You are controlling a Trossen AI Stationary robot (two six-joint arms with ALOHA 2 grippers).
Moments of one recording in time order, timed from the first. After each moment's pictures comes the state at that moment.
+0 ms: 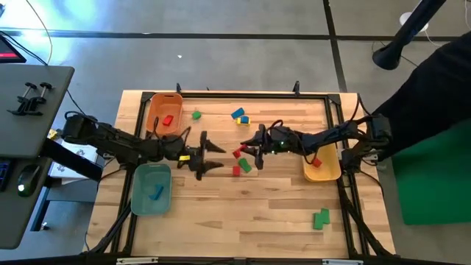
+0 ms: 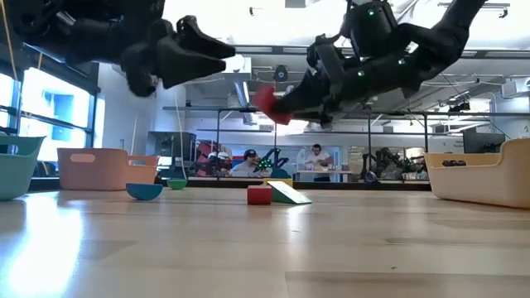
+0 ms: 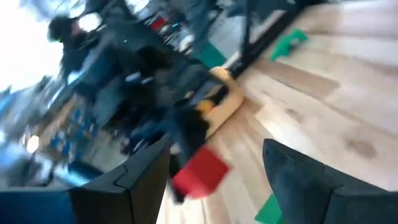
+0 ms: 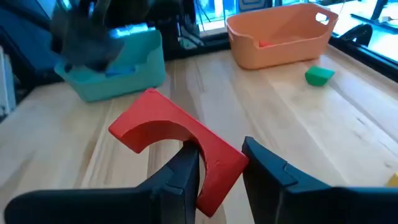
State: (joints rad) left arm -0.04 1.33 0.42 0.79 0.01 0.81; right arm -0.11 1.64 0.67 0.67 -0.05 0.14
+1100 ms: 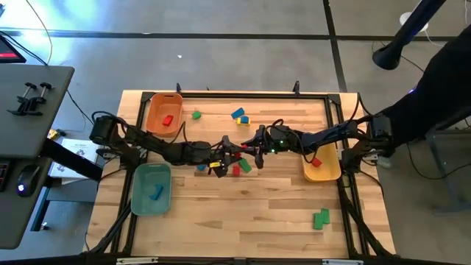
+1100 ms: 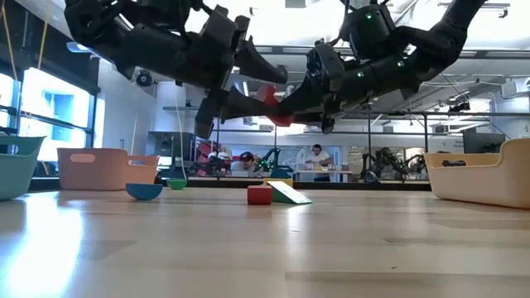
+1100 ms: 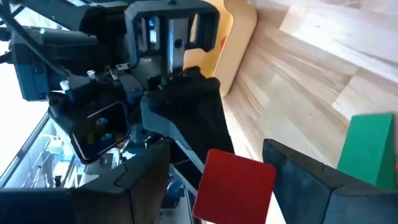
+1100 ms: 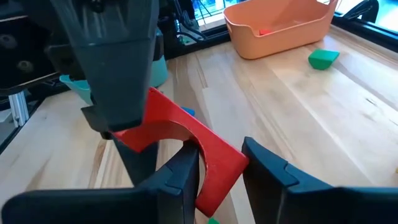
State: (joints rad) left arm -0.08 1.66 0.69 0.71 -0.26 1.24; right arm -0.12 1.64 0.67 0.64 -0.08 0.23
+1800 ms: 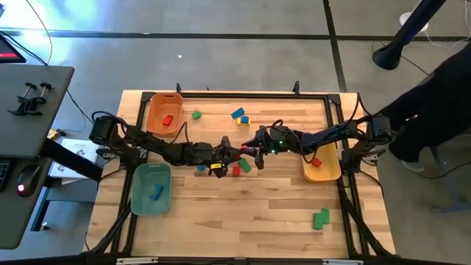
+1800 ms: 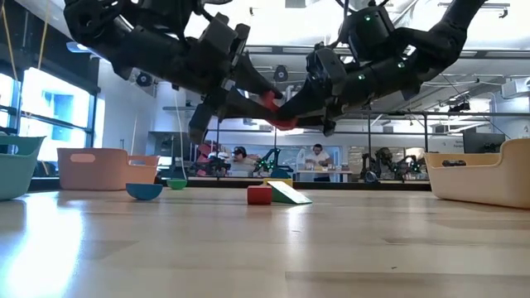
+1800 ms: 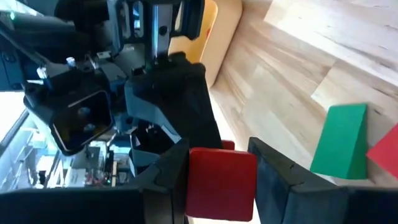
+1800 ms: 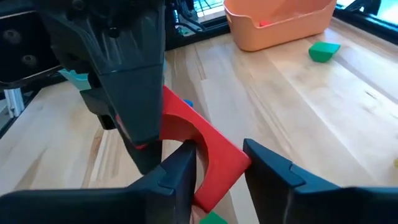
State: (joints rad) left arm -0.08 1.66 0.69 0.65 -0.28 1.20; right arm -0.12 1.64 0.67 0.61 -0.09 0.22
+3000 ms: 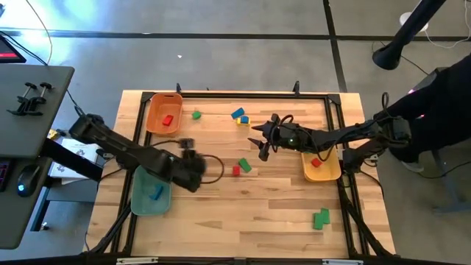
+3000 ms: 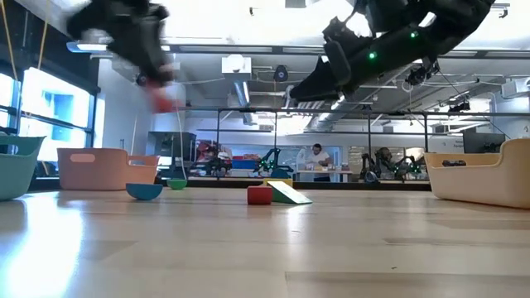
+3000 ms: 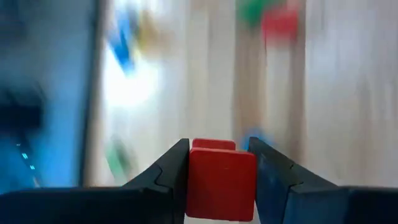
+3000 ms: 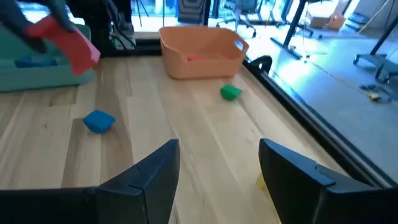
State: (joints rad) left arm -0.41 1.44 1.12 -1.02 -0.66 -0.28; right arm -0.09 1.43 0.67 0.43 0.25 -0.06
